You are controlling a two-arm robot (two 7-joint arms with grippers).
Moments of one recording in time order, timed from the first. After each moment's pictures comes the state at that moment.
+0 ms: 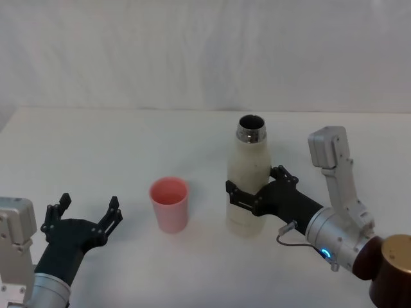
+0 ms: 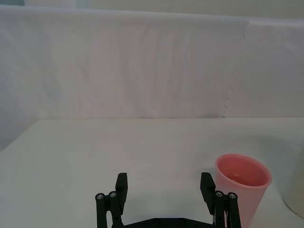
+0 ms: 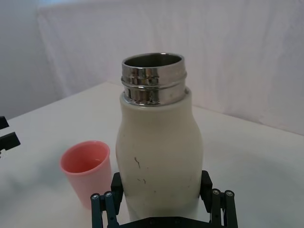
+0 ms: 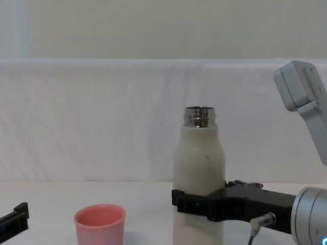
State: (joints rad) left arm 0.27 0.24 0.04 -1.85 -0.25 -0.02 -0.02; right arm 0.19 0.20 -0.38 -1.58 0.26 0.22 0.33
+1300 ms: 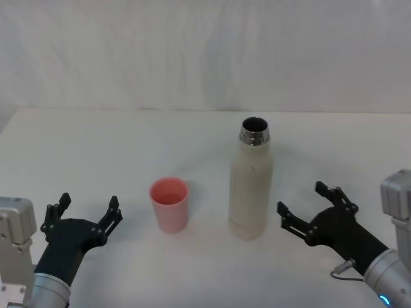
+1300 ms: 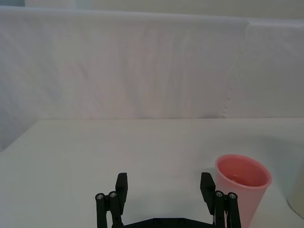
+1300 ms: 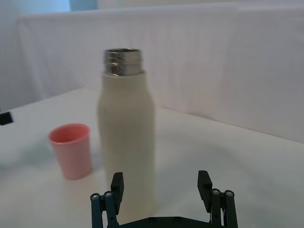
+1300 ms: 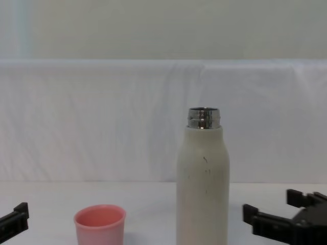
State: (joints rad) left arm 0.27 0.24 0.04 -1.85 -0.25 -0.02 -0.02; right arm -0.06 0.34 -0.29 -1.77 0.28 0.05 0.26
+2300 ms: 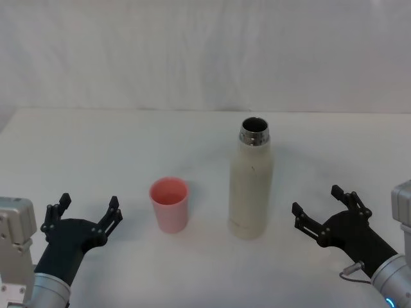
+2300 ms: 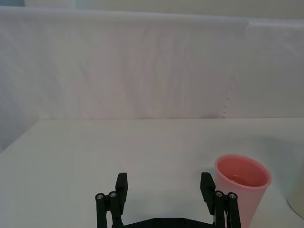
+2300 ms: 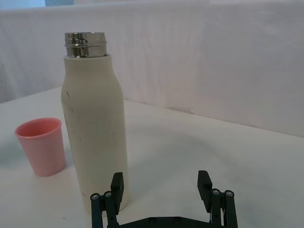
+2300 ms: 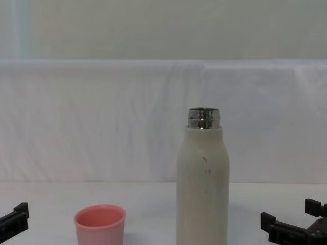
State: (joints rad) left arm 0.27 0.24 0.04 -1.85 -0.25 -0.02 -0.02; right arm -0.08 0.31 -0.25 -1.71 0.26 -0.01 0.23
